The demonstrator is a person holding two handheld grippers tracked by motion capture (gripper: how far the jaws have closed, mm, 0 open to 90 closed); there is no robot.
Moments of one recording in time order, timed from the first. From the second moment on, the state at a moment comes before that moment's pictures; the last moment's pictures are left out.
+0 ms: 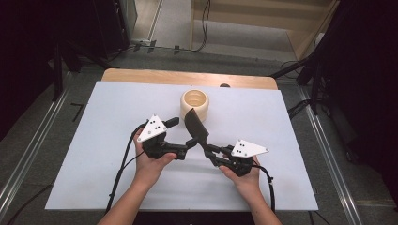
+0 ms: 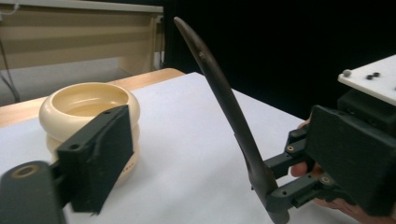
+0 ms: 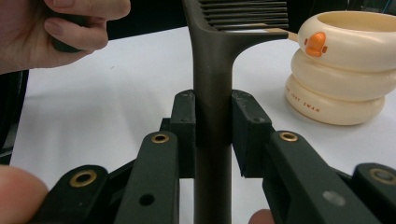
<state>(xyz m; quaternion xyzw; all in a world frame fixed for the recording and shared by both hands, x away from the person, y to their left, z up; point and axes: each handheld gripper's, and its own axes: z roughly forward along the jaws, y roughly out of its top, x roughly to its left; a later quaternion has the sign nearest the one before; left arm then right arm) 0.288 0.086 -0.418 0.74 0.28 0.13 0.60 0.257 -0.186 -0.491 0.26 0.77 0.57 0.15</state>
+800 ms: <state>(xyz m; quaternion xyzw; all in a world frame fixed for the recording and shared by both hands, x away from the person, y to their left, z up) 0.287 0.073 -0.419 0.74 0.32 0.12 0.58 0.250 -0.169 -0.491 0.25 0.77 0.56 0.18</state>
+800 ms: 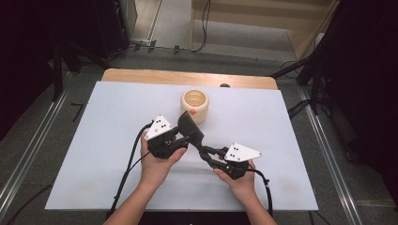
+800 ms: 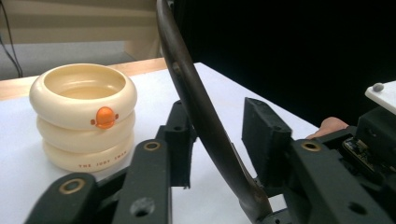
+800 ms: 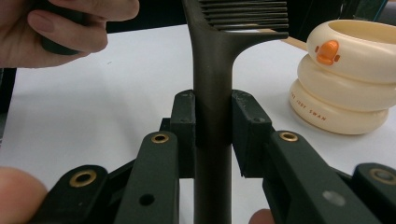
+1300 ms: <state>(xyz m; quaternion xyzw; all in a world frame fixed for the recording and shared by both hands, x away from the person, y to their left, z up) 0.290 0.077 -0.417 0.72 0.31 0.04 0.61 0.247 -0.160 -0.493 0.25 0.77 0.55 0.20</state>
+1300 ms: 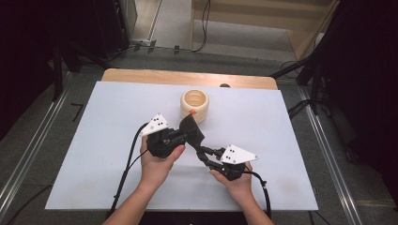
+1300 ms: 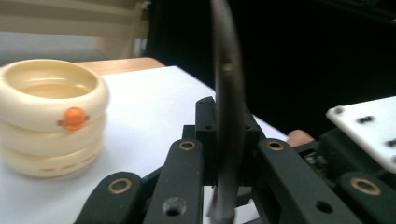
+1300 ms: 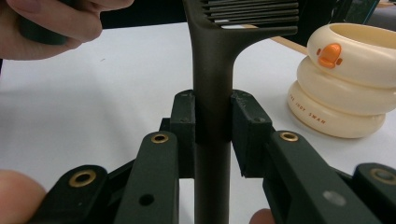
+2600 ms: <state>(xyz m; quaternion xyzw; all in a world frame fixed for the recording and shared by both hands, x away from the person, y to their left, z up) 0.303 0.090 -0.395 0.74 0.28 0.07 0.61 0.234 -0.247 -0.493 0.33 0.74 0.56 0.19</state>
